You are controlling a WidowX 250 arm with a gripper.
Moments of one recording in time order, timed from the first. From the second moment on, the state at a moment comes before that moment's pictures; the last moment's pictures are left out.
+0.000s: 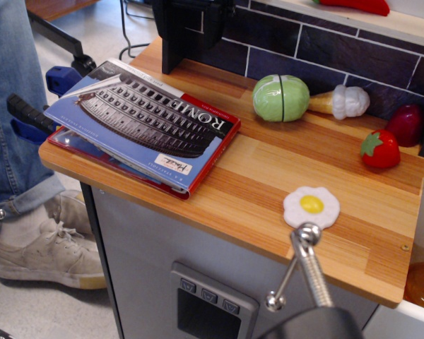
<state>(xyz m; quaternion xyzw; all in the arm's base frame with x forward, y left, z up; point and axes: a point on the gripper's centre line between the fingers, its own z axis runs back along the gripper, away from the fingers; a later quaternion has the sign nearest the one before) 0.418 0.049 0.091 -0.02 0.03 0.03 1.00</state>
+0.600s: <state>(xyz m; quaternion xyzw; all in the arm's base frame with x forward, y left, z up) 0.376 0.056 0.073 -0.05 0.09 -0.01 1.00</state>
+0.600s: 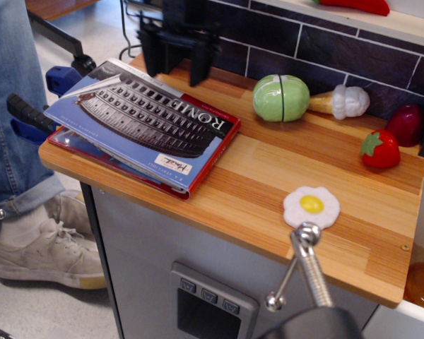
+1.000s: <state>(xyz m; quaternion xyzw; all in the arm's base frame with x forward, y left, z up) 0.333 0.092 0.098 -0.05 0.06 -0.04 1.00</state>
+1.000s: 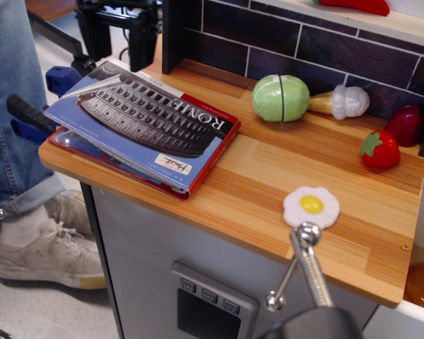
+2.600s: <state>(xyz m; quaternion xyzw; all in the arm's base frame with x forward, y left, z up) 0.302 0.123 0.047 -0.05 0.03 -0.04 1.00</state>
